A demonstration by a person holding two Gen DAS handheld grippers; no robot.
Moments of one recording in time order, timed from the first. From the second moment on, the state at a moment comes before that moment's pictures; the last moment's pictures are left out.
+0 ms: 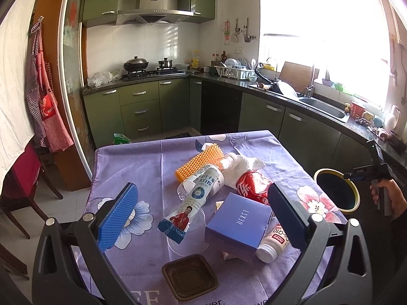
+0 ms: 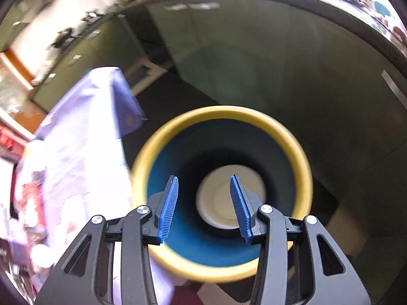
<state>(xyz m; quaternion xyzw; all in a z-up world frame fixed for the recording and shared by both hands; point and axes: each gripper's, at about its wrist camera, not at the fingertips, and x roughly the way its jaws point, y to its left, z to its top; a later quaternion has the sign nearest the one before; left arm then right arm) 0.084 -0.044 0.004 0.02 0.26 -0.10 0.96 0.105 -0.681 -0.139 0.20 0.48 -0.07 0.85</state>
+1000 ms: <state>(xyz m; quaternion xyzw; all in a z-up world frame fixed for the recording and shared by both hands) 0.094 -0.031 -0.128 0.00 0.43 0.04 0.90 0.086 -0.585 -0.114 0.17 0.46 -0.01 0.87</state>
